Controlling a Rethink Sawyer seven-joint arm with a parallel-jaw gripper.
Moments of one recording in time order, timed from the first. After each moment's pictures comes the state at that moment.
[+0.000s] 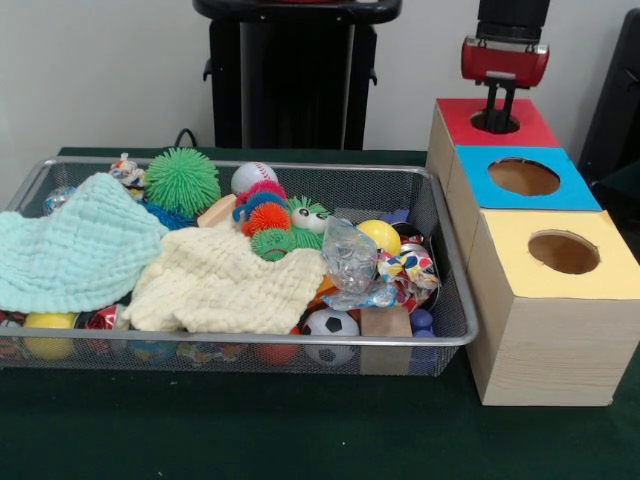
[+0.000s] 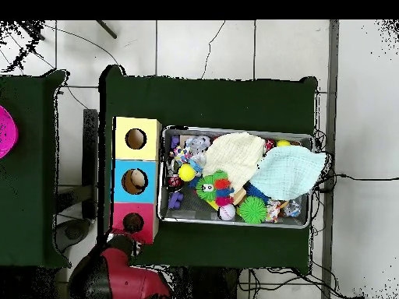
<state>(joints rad) 0.28 -0.77 -0.05 2.32 0.39 -0.20 1.93</state>
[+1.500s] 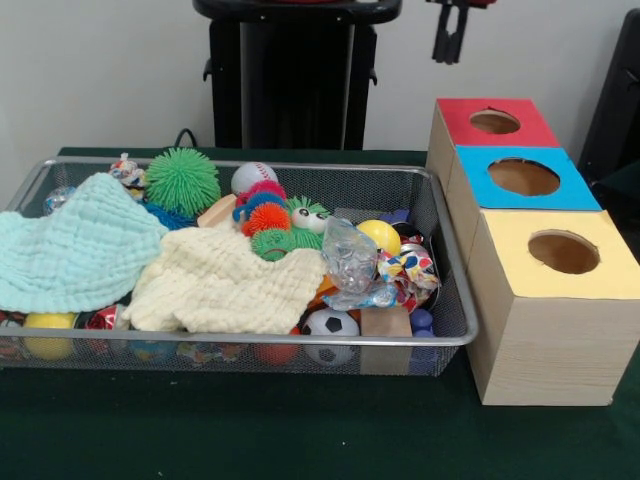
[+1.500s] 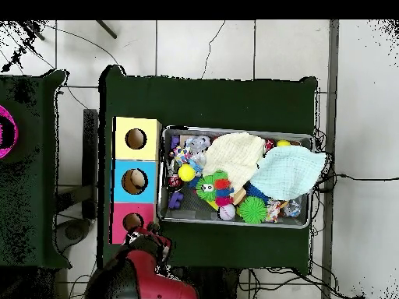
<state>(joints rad) 0.19 -1.03 -0.24 2.27 0.26 0.12 1.93</state>
